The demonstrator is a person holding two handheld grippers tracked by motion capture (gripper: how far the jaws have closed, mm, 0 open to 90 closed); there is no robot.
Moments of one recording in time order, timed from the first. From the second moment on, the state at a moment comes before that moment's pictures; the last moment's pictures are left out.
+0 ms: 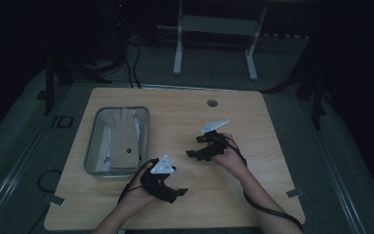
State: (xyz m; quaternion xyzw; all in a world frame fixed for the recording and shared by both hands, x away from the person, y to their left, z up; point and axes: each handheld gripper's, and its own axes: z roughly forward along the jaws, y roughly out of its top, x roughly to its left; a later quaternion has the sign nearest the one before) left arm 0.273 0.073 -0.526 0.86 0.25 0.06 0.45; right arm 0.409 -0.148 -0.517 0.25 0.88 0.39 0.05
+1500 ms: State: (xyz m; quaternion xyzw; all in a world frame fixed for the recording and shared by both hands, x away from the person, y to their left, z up) left arm 0.275 0.030 -0.566 0.87 0.19 0.02 0.45; right arm 0.362 -0.237 -0.565 0.27 0.87 0.41 0.09
